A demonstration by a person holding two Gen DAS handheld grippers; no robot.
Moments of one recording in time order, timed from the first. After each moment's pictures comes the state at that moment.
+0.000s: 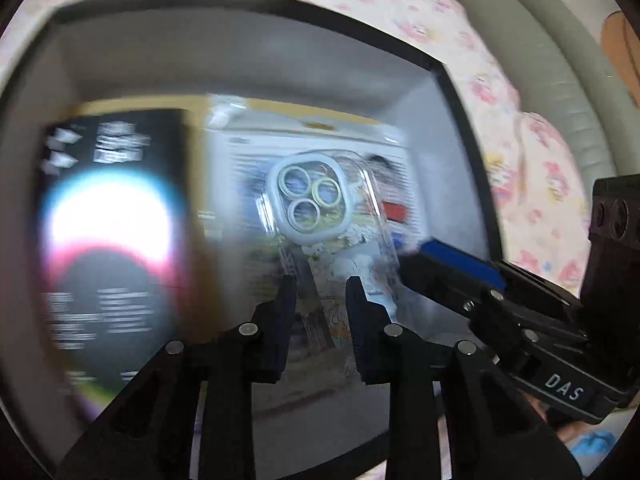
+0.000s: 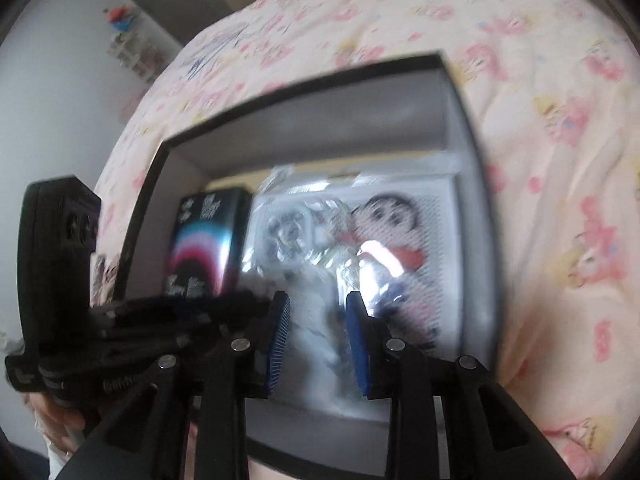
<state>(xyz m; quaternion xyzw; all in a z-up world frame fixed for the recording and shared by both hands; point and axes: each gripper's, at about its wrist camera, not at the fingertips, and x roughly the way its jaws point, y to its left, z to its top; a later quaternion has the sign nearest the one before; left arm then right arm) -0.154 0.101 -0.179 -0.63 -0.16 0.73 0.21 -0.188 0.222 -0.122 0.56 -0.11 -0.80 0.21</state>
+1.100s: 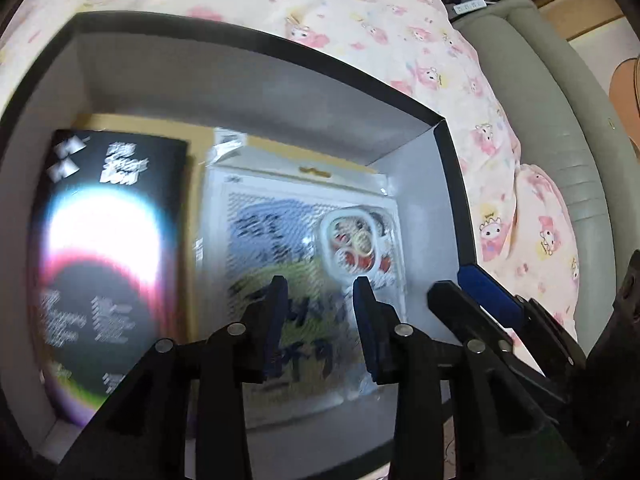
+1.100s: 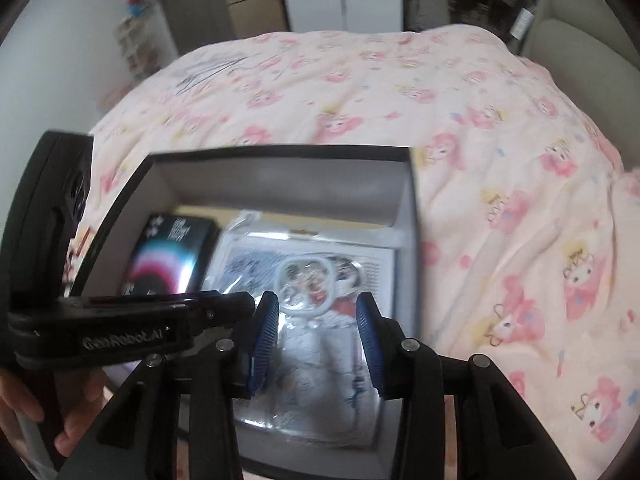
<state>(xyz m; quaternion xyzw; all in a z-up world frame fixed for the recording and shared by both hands) -0.172 0.084 -0.165 -0.60 -0.21 0.76 0.16 -0.179 0.228 -0.089 0.48 0.00 -0.87 0.14</state>
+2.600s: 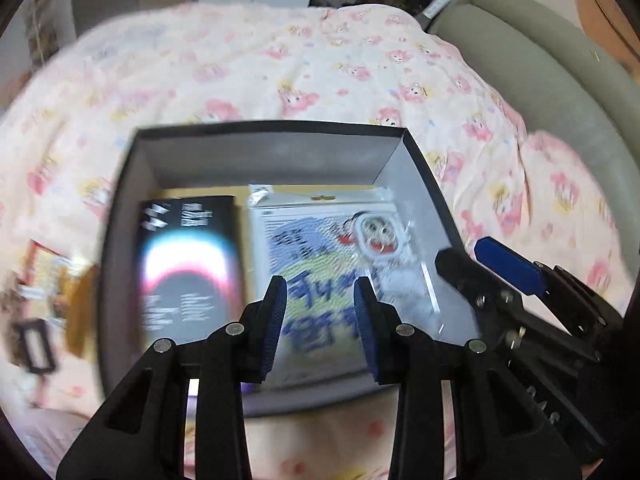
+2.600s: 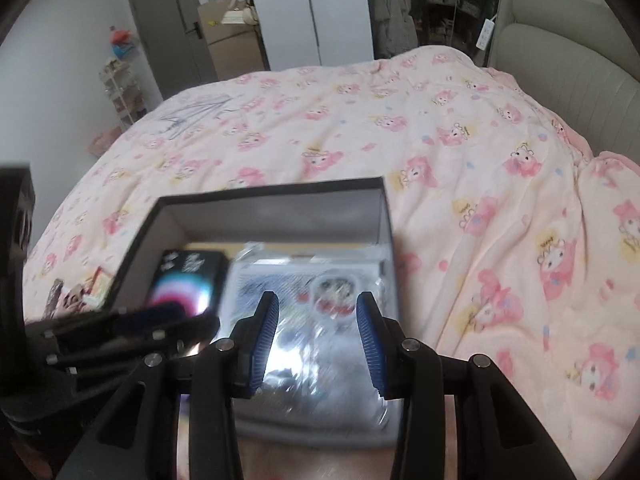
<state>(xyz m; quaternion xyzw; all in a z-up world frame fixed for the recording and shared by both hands) -0.068 0.075 -0.070 -0.50 -0.02 0.86 0.12 -0.120 0.216 -0.060 0.43 -0.03 -0.90 0.12</state>
